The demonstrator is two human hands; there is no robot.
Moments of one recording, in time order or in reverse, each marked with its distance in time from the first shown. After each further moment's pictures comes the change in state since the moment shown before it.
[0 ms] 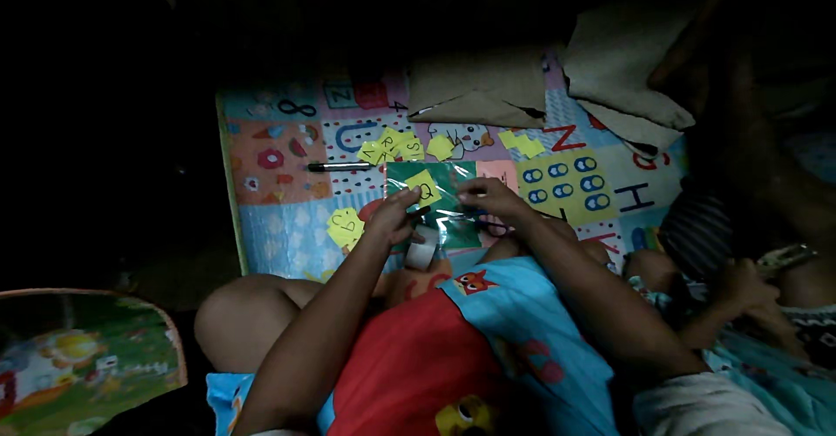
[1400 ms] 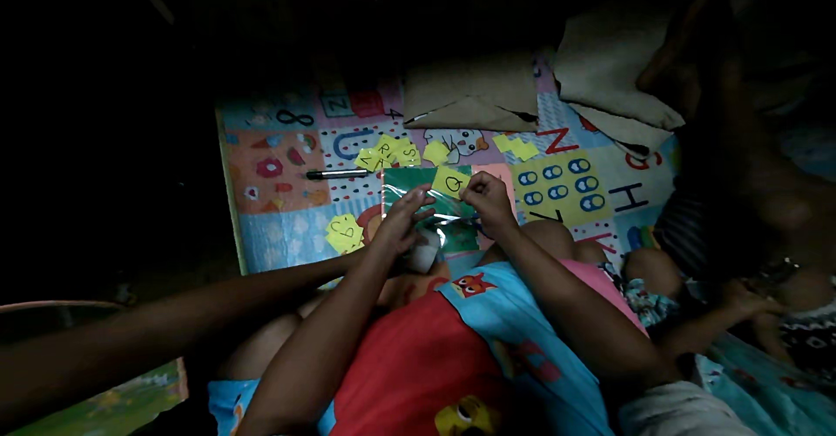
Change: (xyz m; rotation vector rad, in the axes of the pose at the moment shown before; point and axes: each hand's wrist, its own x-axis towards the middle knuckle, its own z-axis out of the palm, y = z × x) left_hand -0.008 -0.005 0.012 0.103 -0.098 0.157; right_hand -0.013 -0.015 0.032 0.456 0.452 -0.210
